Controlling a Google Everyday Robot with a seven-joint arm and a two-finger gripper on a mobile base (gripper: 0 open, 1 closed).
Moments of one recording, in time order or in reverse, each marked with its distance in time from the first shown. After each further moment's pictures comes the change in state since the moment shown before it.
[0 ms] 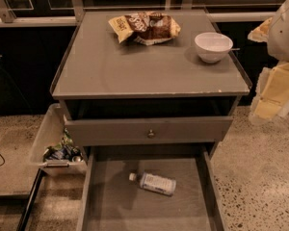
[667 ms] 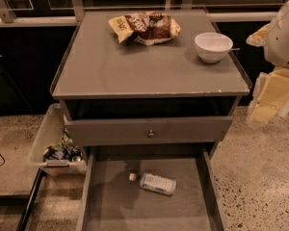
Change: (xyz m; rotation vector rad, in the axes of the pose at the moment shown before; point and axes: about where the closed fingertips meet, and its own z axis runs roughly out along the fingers) arm 0.003 0.000 0.011 0.002 -0.002 0.007
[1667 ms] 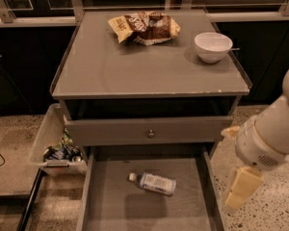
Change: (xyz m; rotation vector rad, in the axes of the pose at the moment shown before) arm 0.038 0.127 0.149 -0.291 -0.088 0.102
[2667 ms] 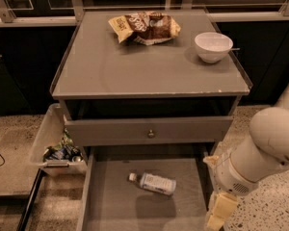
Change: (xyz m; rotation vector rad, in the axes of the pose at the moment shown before) arm 0.020 0.019 0.103 -0.107 -0.040 -0.005
